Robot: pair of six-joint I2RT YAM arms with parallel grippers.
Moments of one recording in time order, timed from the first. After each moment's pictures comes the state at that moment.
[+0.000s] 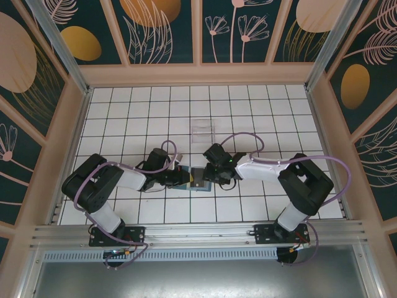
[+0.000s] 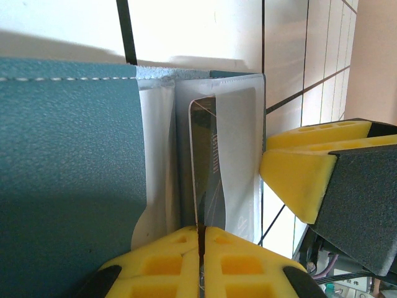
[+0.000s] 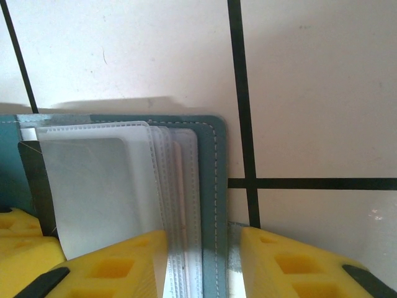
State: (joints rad) left arm -0.58 1.67 0.46 0.42 0.68 -0.87; right arm 0.86 1.62 0.83 -0.36 -0.06 0.98
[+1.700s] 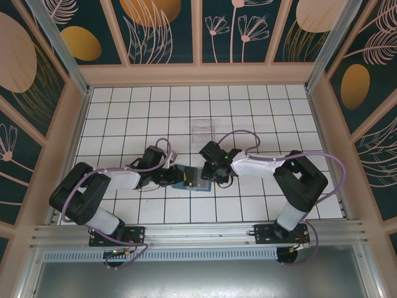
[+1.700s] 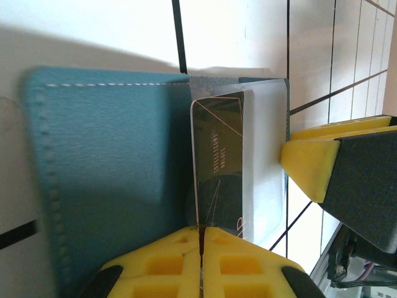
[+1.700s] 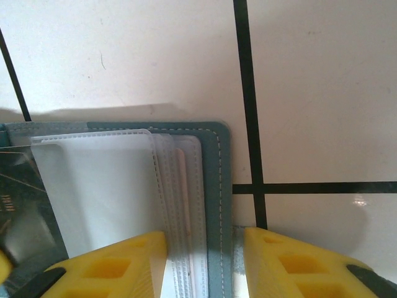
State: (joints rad) left arm -0.53 1.52 0.49 0.13 0.60 -0.72; right arm 0.87 1.68 0.92 -0.46 -0.04 0.98
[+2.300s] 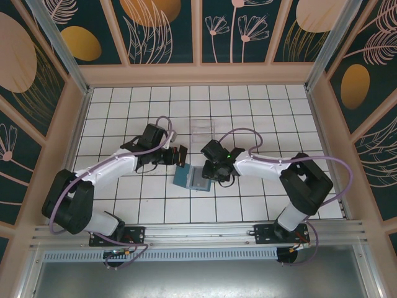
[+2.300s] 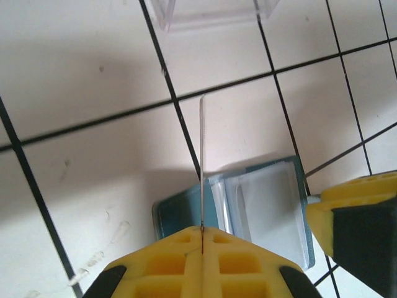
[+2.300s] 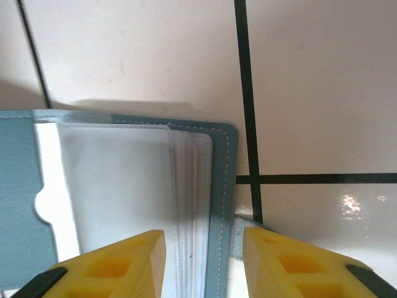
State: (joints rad) left arm -0.51 1.44 0.86 -0.36 0.31 -0.39; right arm 0.86 1.61 0.93 -0.49 -0.03 0.96
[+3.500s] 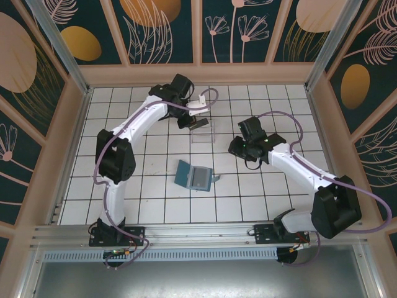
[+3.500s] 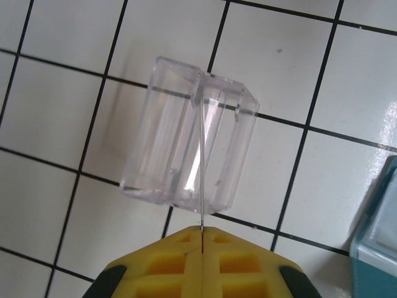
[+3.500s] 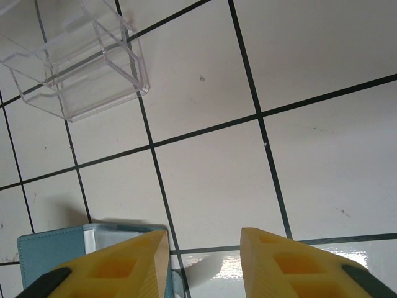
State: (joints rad) left arm -0.52 2.11 2.00 -1.02 0.27 0.73; right arm 0.51 1.34 0.95 -0.62 -0.03 0.78
